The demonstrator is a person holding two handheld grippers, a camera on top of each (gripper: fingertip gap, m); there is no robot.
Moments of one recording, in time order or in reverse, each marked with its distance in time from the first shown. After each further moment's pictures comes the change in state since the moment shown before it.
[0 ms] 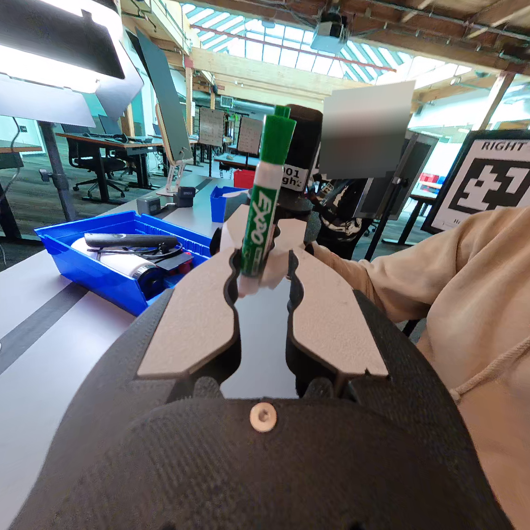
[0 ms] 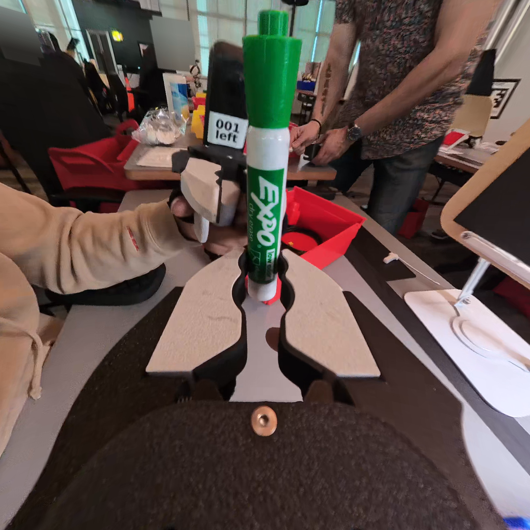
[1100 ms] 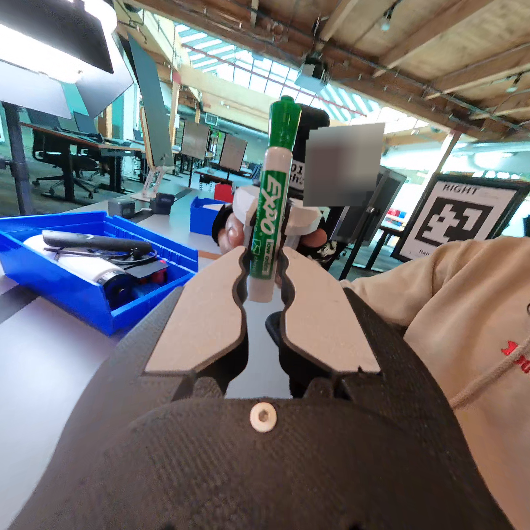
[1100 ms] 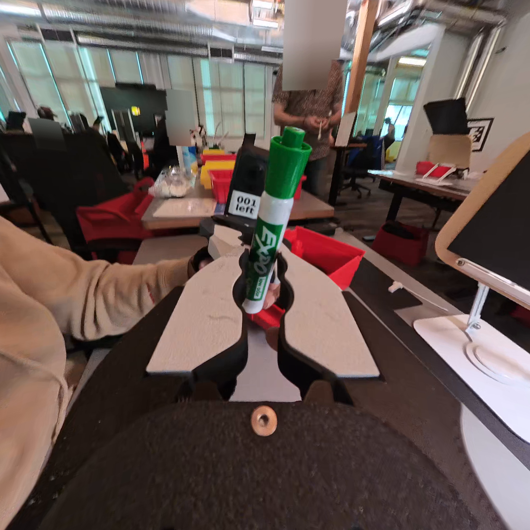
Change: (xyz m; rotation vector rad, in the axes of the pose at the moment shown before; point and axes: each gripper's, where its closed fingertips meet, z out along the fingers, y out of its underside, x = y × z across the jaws) left arm 0.000 0.000 0.018 0.079 0.067 -0.124; right arm -0.004 -0.039 -0.014 0.158 0.007 0.065
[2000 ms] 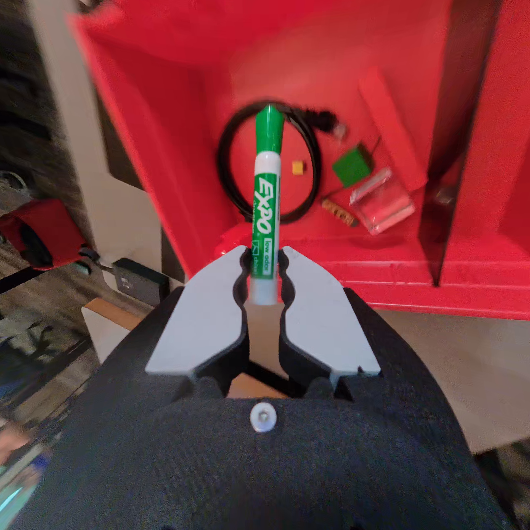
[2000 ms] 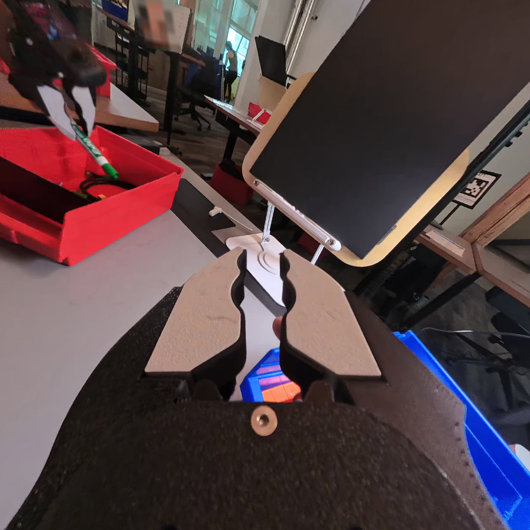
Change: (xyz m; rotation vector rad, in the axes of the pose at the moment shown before) left arm -0.158 0.034 -0.379 -1.725 -0.777 0.231; right arm 0.145 0.045 -0.082 -0.245 0.573 -0.338
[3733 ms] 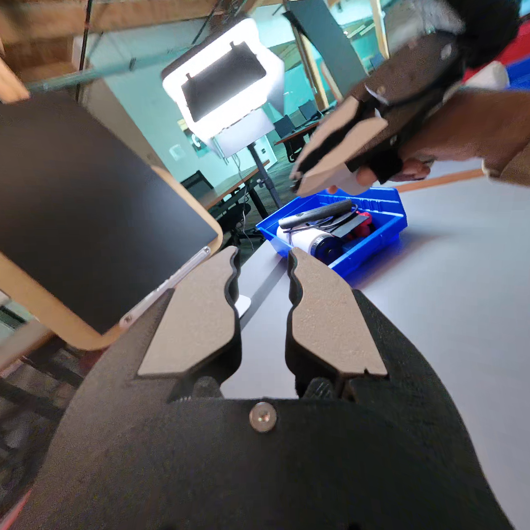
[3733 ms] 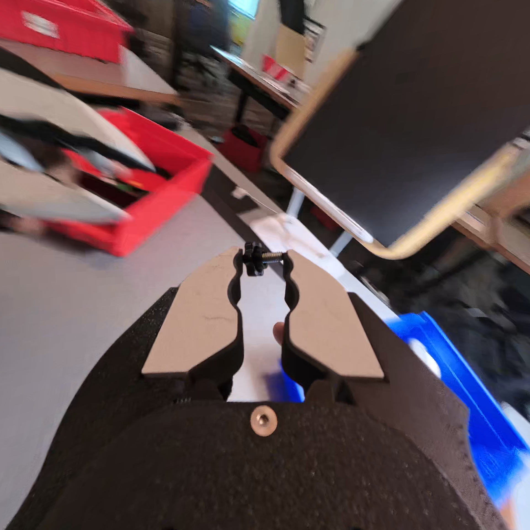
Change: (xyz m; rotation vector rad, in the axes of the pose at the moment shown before) left arm 0.149 -0.279 -0.194 1.443 -0.431 -0.170; right arm -0.048 -0.028 -0.009 -0.154 -0.020 0.010
